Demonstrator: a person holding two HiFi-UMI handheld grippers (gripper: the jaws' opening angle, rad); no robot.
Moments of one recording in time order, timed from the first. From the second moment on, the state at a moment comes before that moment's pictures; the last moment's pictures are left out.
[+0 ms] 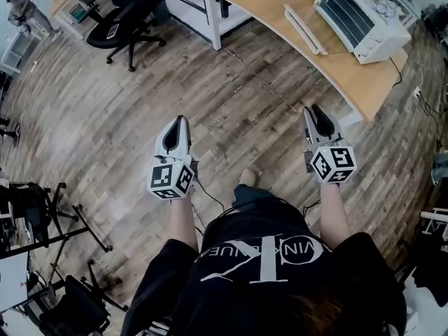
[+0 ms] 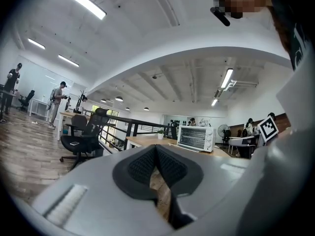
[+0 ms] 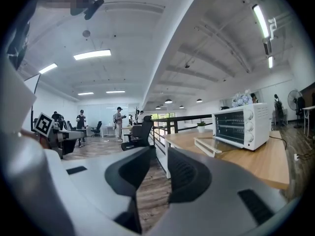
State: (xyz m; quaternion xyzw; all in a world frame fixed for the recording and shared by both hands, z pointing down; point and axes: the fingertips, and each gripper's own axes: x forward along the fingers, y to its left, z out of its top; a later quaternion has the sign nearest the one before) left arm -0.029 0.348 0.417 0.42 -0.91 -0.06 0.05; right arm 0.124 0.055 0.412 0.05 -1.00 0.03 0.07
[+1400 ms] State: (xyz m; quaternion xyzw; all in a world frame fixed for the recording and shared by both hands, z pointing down) left arm -0.171 0.102 0.405 0.56 -0.83 -0.03 0.04; right arm 0.071 -0.100 0.437 0.19 -0.98 0.06 0.06
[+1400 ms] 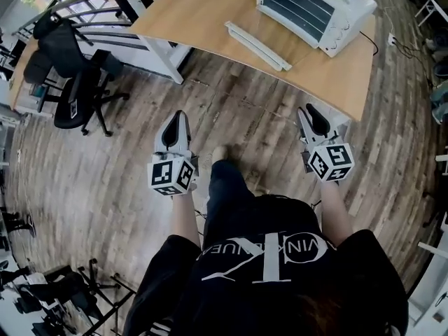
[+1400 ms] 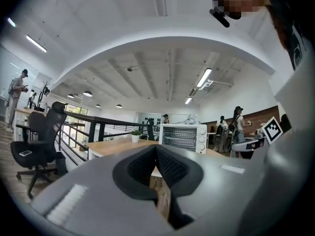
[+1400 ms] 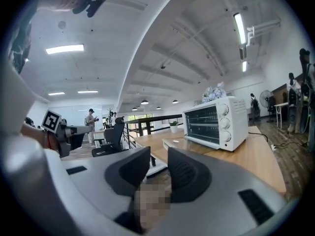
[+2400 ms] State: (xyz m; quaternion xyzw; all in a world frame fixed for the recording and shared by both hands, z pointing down) left arm -0.324 -0.075 0.409 0.73 -0.68 0.00 0.06; right arm -0.043 -0.156 0.446 0.38 -0.92 0.09 0.06
